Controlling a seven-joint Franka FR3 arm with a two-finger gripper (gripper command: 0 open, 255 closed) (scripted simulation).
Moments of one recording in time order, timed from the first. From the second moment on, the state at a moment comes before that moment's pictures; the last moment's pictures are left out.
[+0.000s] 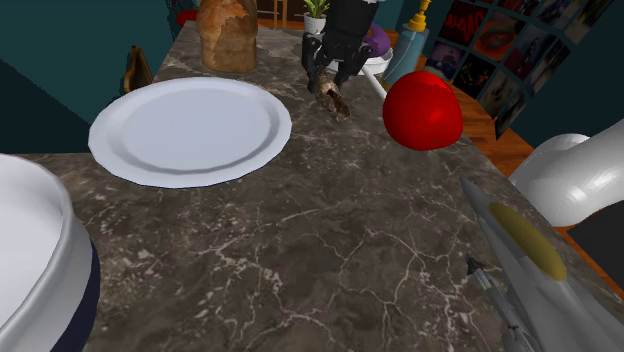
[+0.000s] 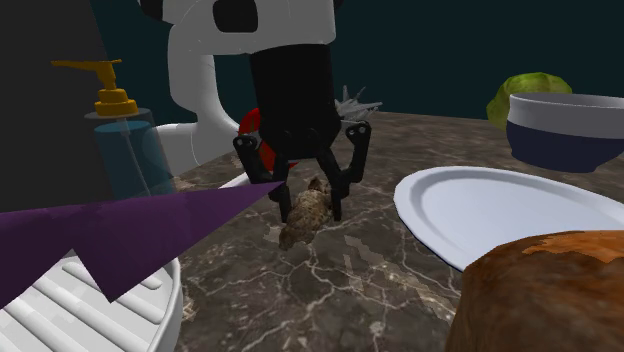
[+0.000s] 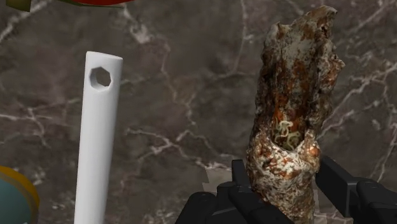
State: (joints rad) arm -0.03 -0.41 0.41 -2.23 0.22 2.01 0.63
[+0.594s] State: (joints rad) arm -0.03 -0.42 0.41 -2.18 0.22 1.95 0.63
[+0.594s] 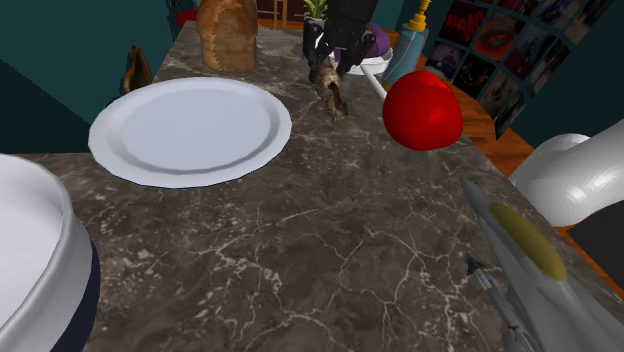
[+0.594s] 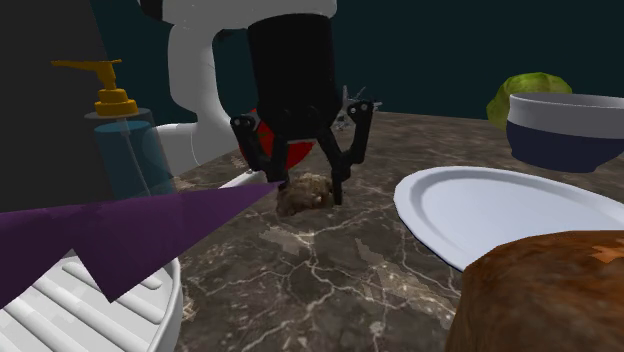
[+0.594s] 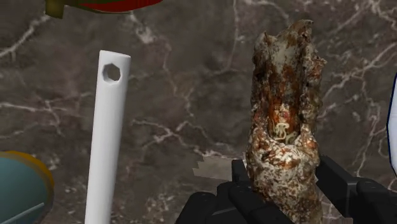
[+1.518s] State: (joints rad) arm -0.04 -0.37 0.42 -1.97 0.19 1.80 0.68
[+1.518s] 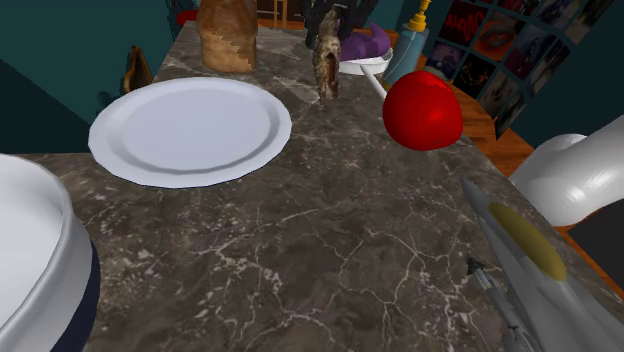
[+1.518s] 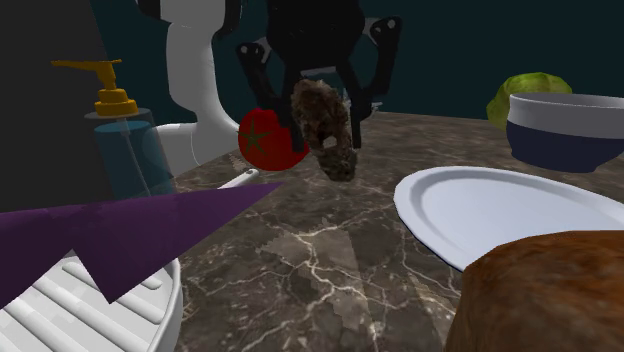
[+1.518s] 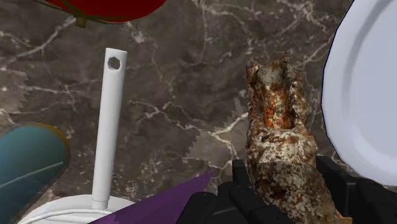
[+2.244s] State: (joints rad) arm 0.02 0.00 0.65 -1.61 -0.01 1.78 1.01
